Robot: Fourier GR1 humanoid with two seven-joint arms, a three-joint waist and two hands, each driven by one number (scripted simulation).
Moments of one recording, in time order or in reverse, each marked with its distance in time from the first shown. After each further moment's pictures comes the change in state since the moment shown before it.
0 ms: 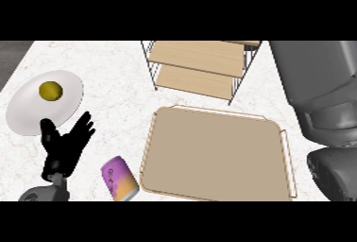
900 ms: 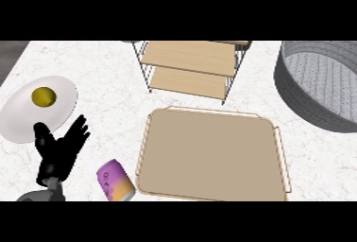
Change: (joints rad) left arm 0.027 0.003 0.024 -0.005 0.001 0.003 -0.001; right arm 0.298 -0.239 -0.075 -0.518 -0.020 0.058 0.227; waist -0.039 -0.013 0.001
